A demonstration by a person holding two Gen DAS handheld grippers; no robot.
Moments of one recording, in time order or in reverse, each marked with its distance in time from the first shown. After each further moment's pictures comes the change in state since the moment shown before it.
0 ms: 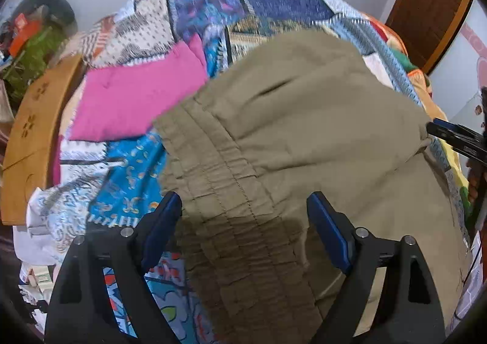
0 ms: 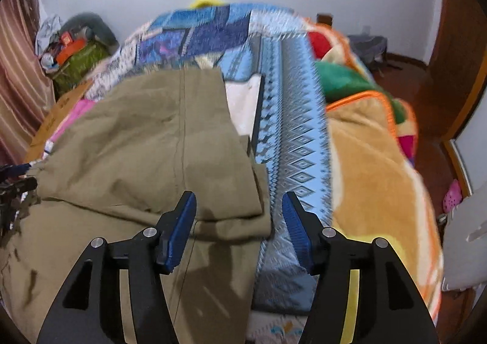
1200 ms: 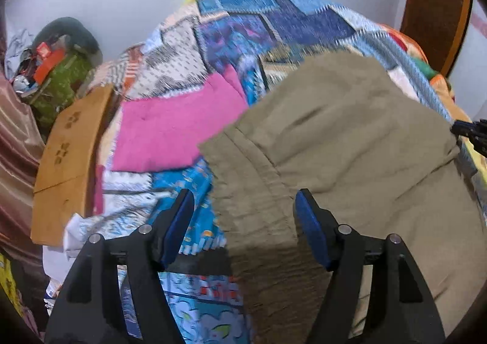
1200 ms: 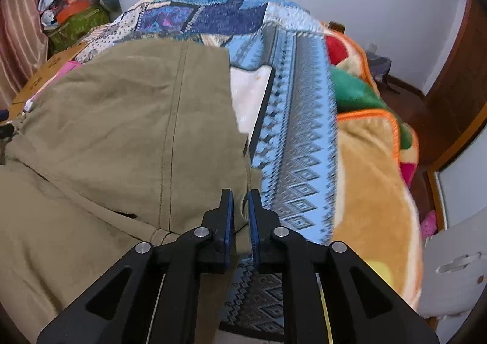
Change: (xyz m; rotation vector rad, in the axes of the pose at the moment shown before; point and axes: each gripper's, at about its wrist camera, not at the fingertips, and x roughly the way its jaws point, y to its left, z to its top) left arm -0.030 0.021 0.011 0.045 -0.135 0.162; right arm 0.009 0.017 -0.002 -0.174 0.010 -0.117
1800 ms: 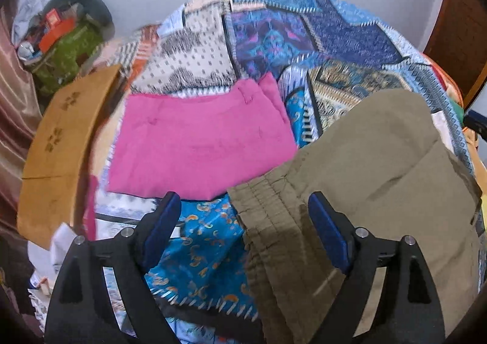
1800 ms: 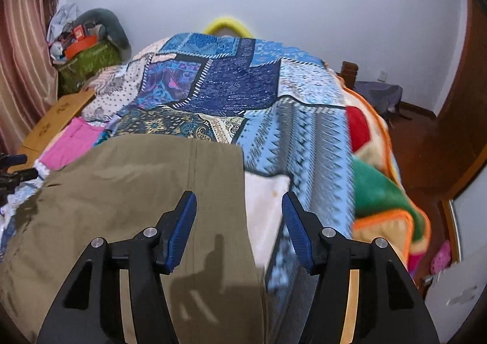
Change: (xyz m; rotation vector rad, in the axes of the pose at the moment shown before) left arm 0.078 0.046 0.046 -0.150 0.080 -0.007; right arm 0.023 0.003 0.102 0.024 -0.142 0.082
